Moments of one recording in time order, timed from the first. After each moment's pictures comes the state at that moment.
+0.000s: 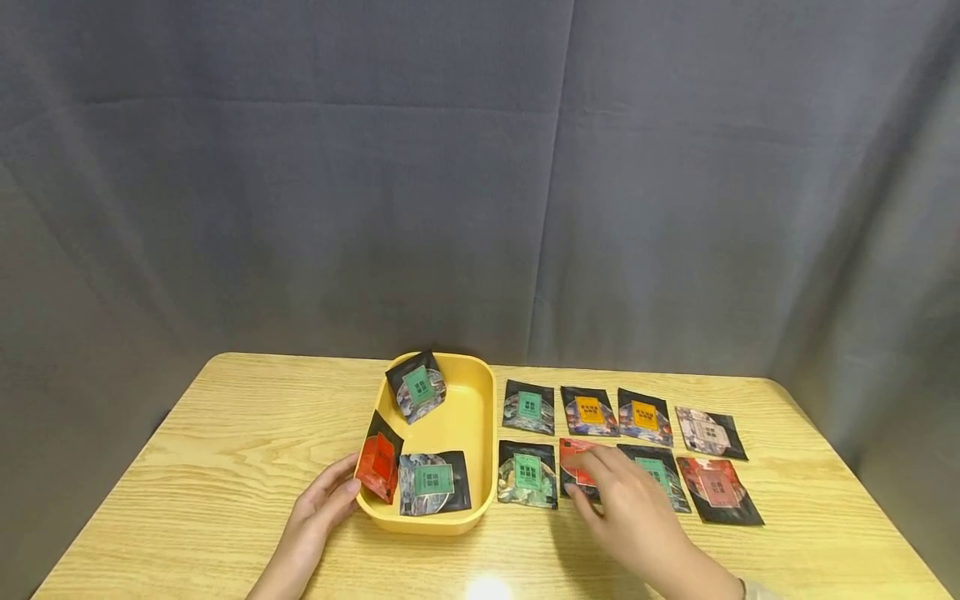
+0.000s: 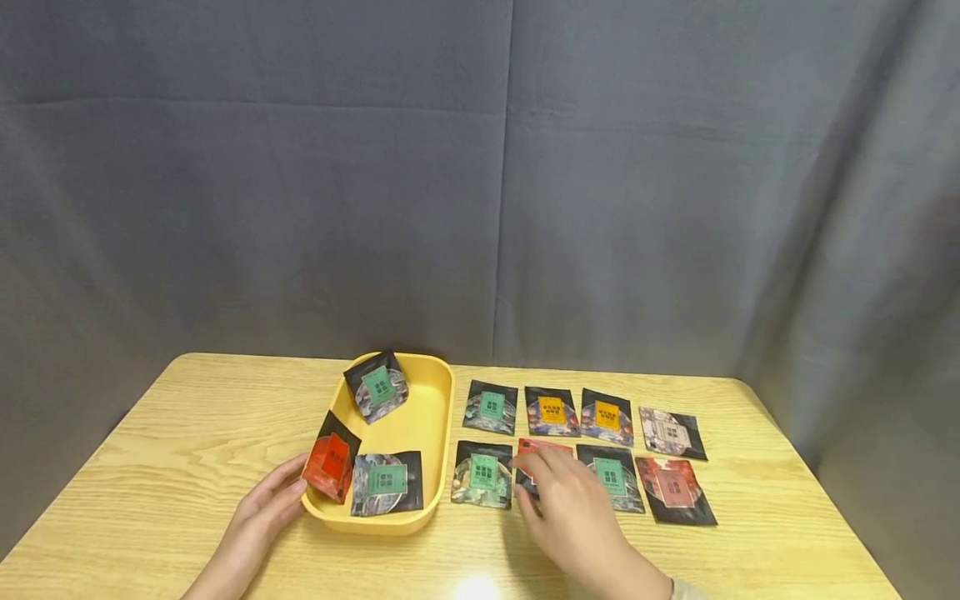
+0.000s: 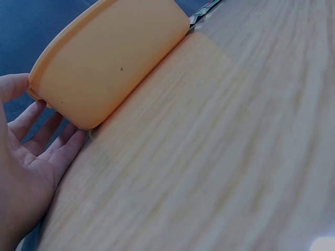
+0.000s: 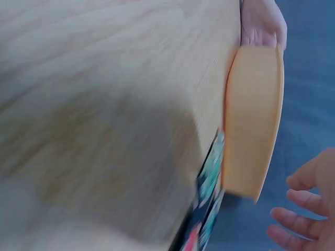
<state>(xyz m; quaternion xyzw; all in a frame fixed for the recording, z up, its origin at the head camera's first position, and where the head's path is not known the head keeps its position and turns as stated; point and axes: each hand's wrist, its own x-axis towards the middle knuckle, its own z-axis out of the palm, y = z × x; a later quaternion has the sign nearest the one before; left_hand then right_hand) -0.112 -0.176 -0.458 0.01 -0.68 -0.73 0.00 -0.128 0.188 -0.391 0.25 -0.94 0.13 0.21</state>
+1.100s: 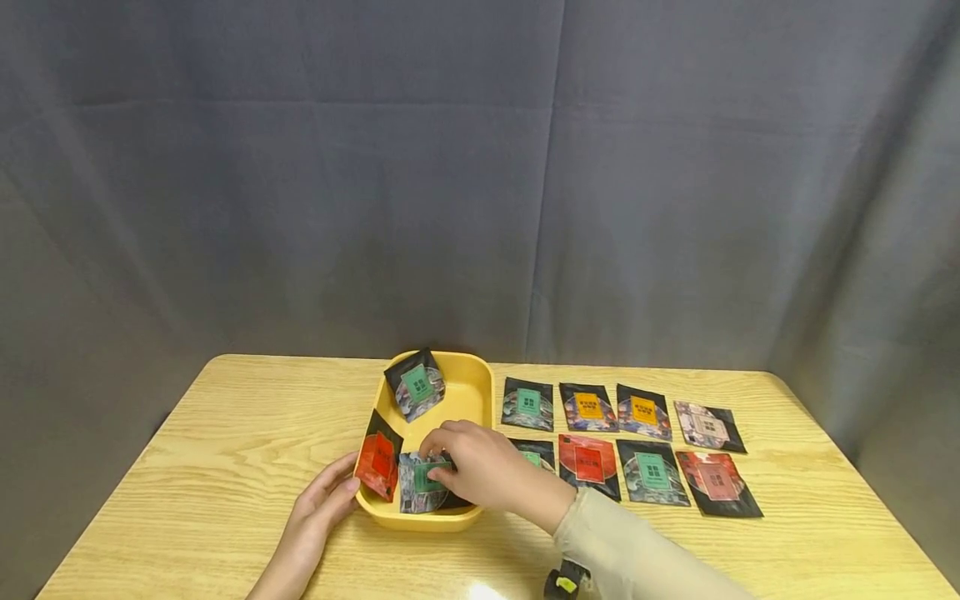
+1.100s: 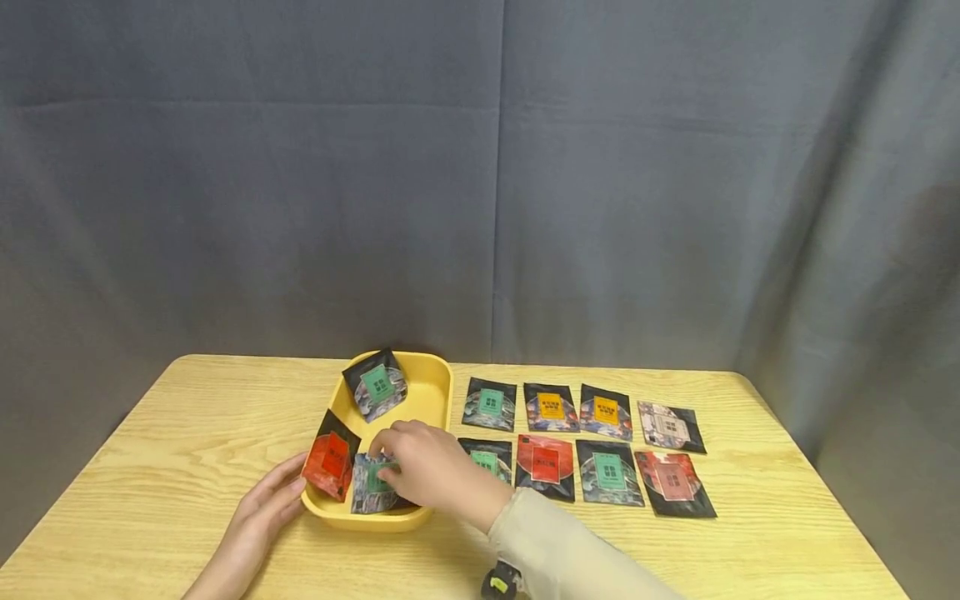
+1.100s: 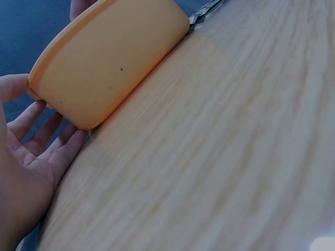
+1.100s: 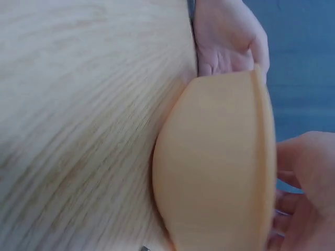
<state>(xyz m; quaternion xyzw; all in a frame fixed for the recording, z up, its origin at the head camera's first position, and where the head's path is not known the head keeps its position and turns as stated) -0.112 -0.175 -0.459 0.00 -0.68 -0.73 0.01 -0.178 0.057 -0.382 0.40 -0.90 0.18 -0.01</state>
